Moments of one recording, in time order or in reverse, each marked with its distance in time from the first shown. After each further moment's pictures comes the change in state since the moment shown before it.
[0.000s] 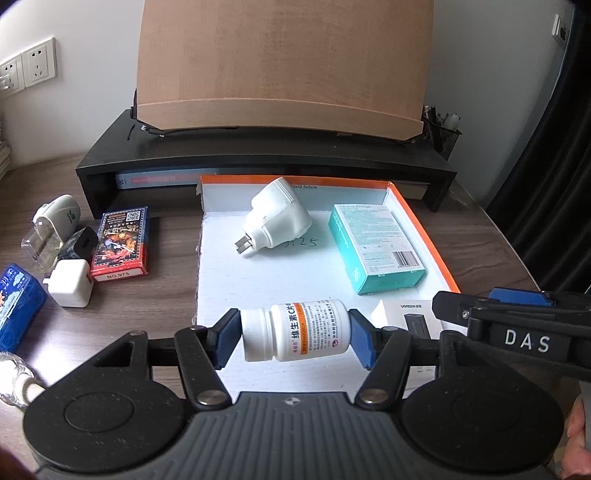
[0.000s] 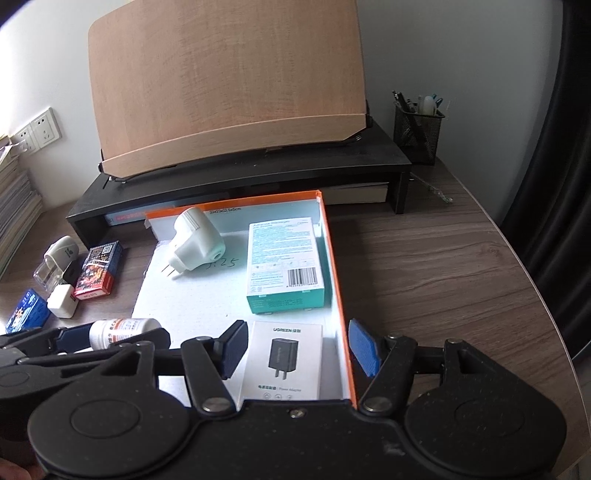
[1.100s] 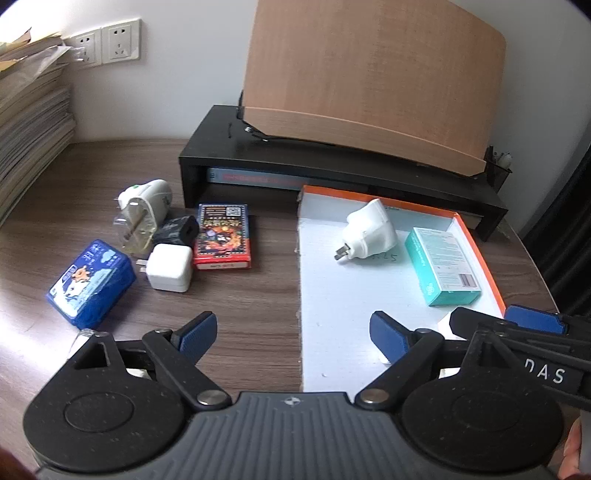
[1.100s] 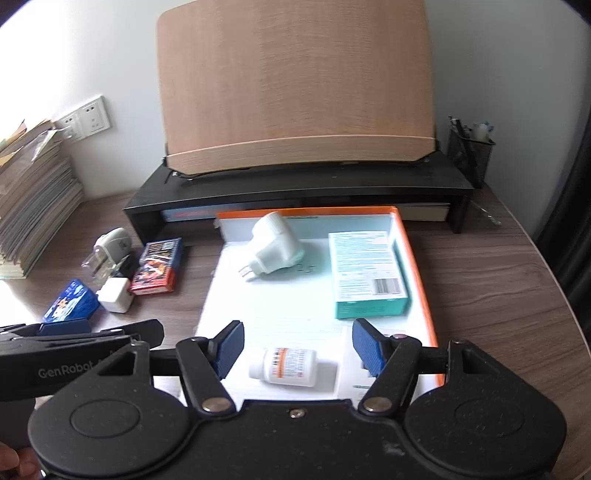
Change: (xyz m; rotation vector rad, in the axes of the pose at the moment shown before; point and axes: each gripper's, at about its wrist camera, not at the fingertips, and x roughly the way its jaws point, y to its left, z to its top) left arm -0.043 0.075 -0.003 -0.139 -0.017 0.102; right arm -0.013 0.079 -0.006 -0.093 -0.022 0.094
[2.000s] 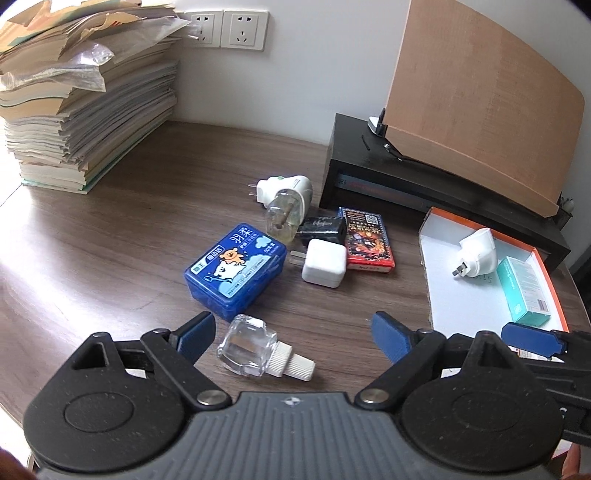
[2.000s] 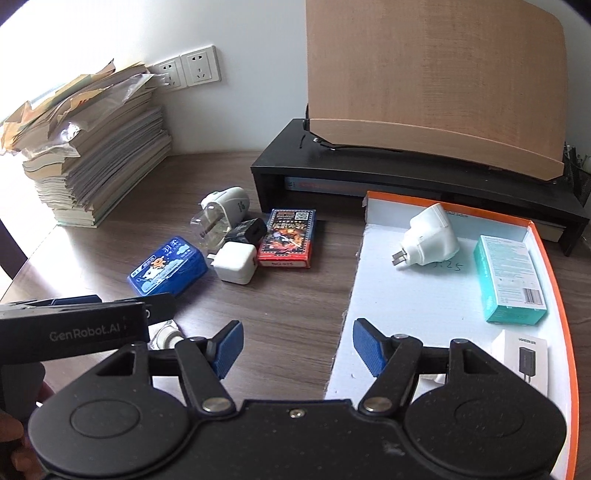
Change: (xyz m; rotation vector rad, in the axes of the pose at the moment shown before) left arm -0.028 0.111 -0.013 -0.141 -0.023 0.122; right arm 0.018 0.115 -0.010 -0.156 0.056 0.170
